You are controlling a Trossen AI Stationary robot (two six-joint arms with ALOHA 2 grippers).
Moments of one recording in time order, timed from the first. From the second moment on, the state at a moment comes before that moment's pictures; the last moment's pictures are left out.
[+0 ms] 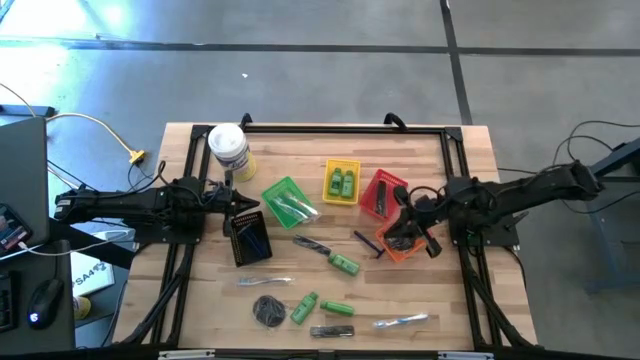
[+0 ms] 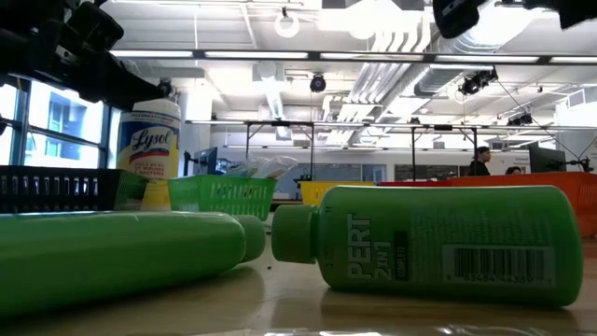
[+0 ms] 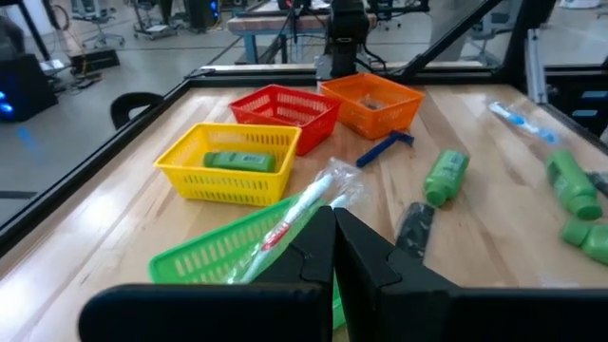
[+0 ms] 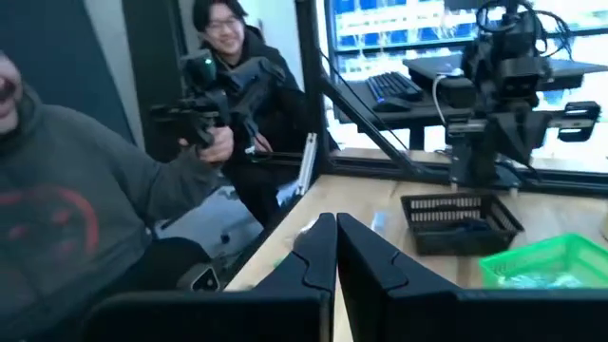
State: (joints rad) left arm 0.06 0.30 0.17 -0.01 -0.04 0.04; right arm 0.14 0.81 0.50 0.27 -0.30 0.10
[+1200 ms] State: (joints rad) left arm 0.07 0.34 0.17 -0.05 -0.03 0.24; right arm -0.12 0.95 0.18 0.70 -0.56 0.17
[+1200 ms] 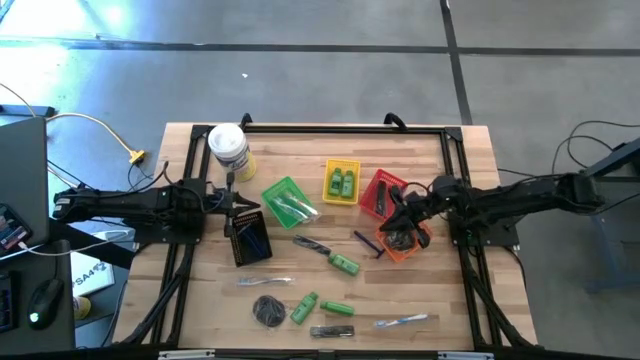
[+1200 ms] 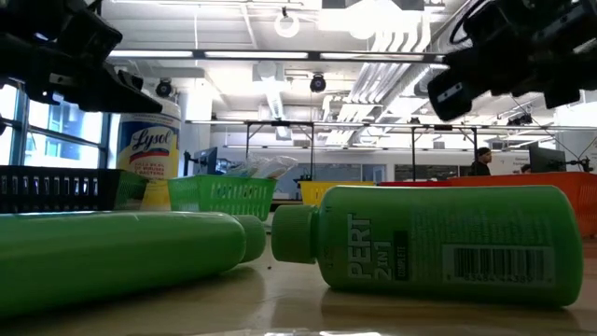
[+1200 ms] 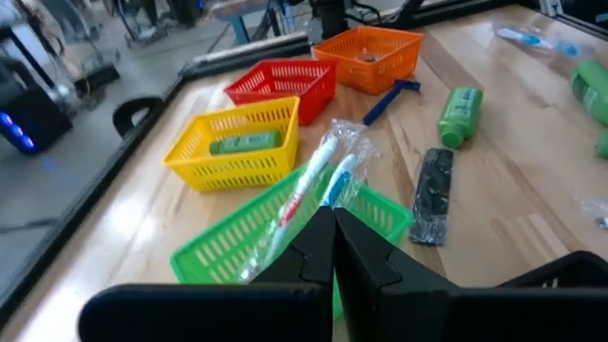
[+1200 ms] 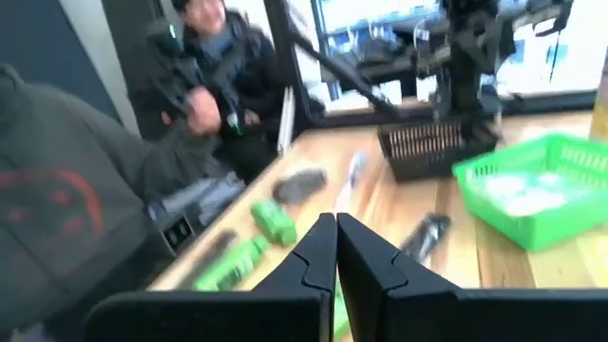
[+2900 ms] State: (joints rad) left arm 0.06 0.30 0.17 -0.10 0.04 0.02; right arm -0.03 0.44 0.17 0.21 -0.29 0.08
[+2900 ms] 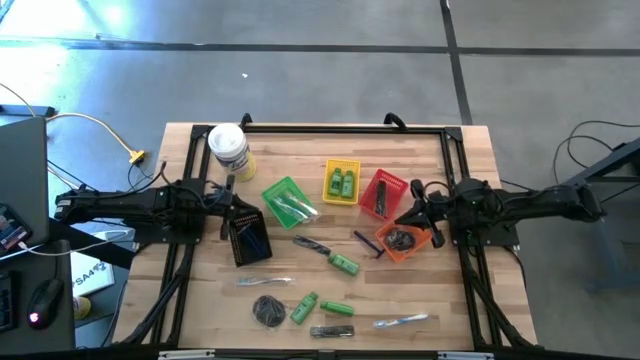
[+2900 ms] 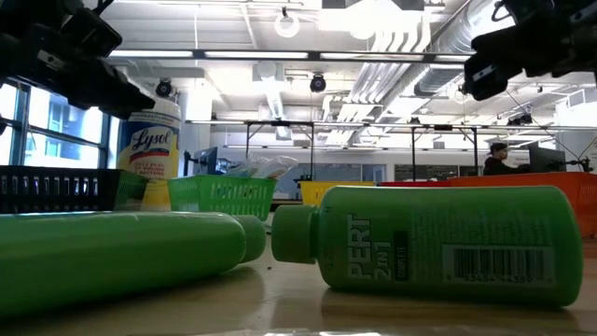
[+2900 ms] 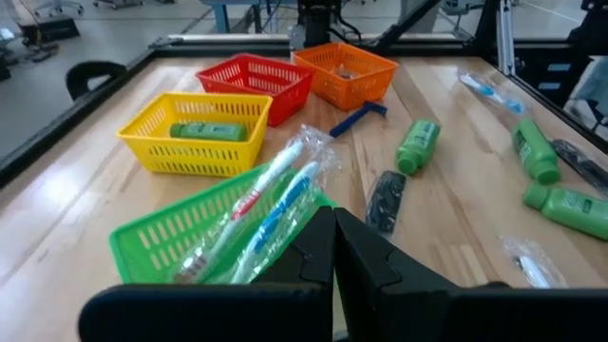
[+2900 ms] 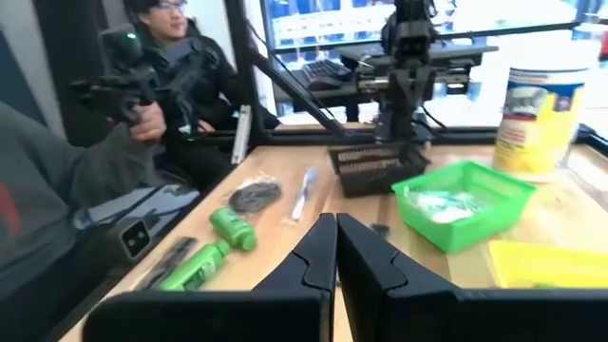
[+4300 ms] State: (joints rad) left arm 0.06 0.30 0.17 -0.11 0.04 -0.03; right arm 0.27 0.32 0.13 0.22 -0.12 0.05
